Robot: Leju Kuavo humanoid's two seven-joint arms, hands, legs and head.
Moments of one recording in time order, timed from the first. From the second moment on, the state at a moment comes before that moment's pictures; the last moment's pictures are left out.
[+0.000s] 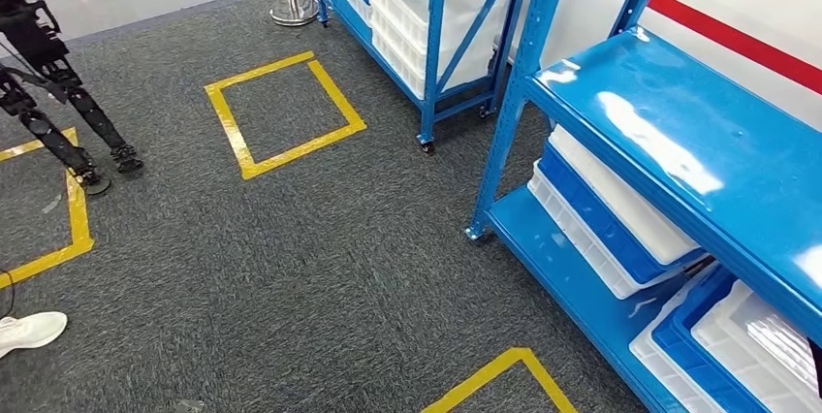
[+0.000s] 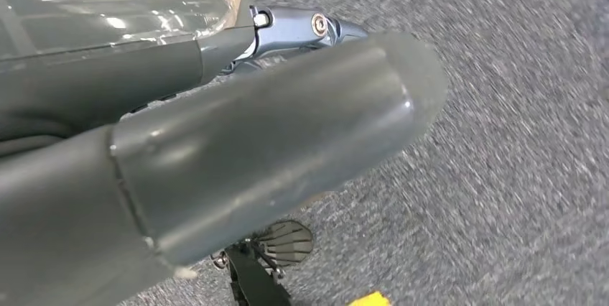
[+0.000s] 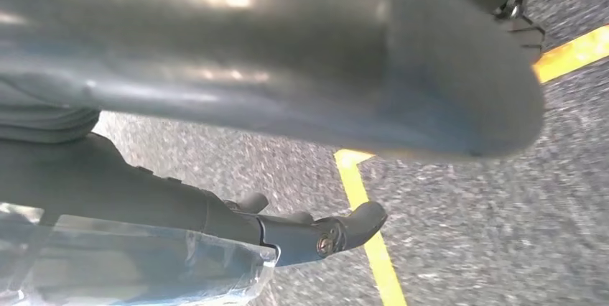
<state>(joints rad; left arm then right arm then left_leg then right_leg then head) -0.12 -0.02 0.46 -0.22 -0.38 0.14 -0.51 -0.10 0.03 -0.37 -0.20 0.58 -0.12 0.05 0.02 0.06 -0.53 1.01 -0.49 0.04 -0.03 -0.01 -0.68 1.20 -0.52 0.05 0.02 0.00</state>
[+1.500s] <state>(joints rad) -0.12 -0.04 0.48 -0.22 -0.40 0.16 -0.50 -0.11 0.03 -0.38 -0.20 0.61 -0.12 0.06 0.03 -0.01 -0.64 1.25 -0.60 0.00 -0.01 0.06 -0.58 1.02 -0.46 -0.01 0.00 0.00</state>
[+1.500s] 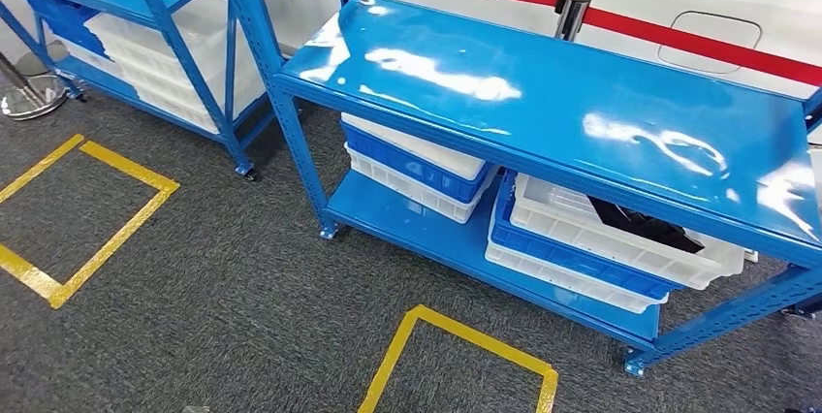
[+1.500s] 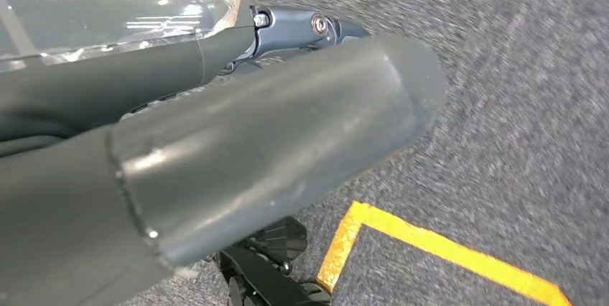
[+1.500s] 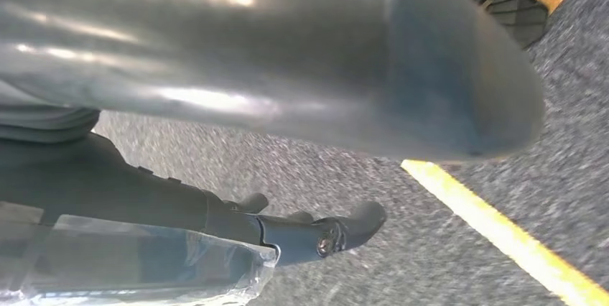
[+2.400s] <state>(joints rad) -0.12 -0.05 0.48 -0.22 -0.40 0.16 -0.48 -0.10 0.02 -0.39 -0.20 0.62 -0.15 0.03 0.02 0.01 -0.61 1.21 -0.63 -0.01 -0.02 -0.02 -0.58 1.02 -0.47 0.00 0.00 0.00</state>
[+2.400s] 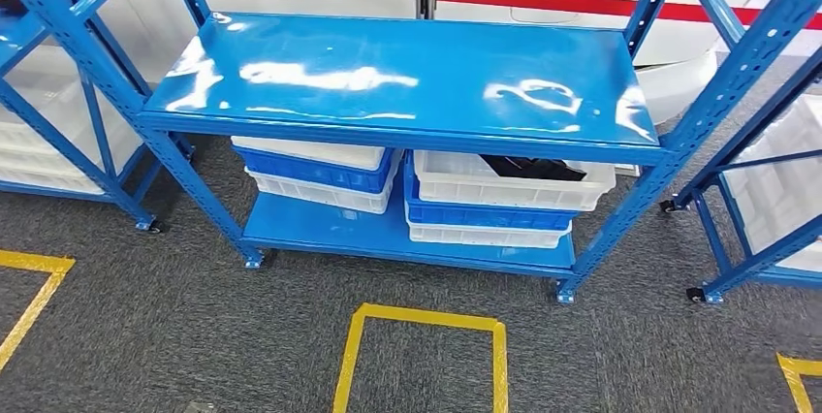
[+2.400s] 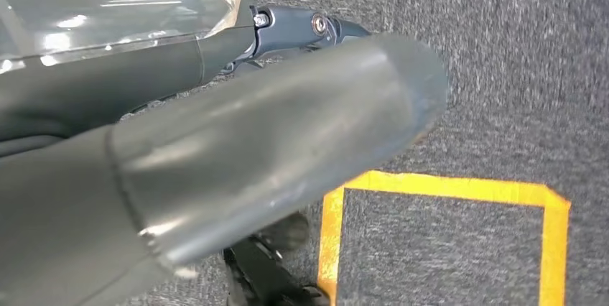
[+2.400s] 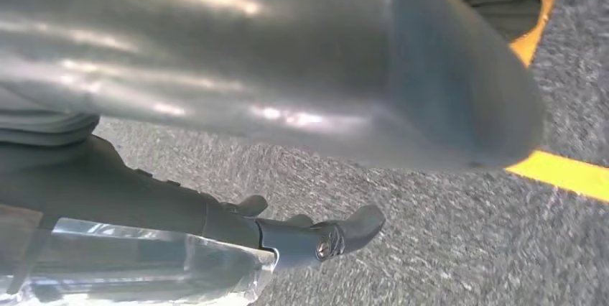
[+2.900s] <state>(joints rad) -0.12 -0.05 0.48 -0.22 -0.41 0.15 -0.47 -0.09 0.02 -0.39 -0.20 0.63 -0.17 0.02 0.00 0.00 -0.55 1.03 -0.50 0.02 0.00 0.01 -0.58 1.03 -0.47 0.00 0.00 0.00</state>
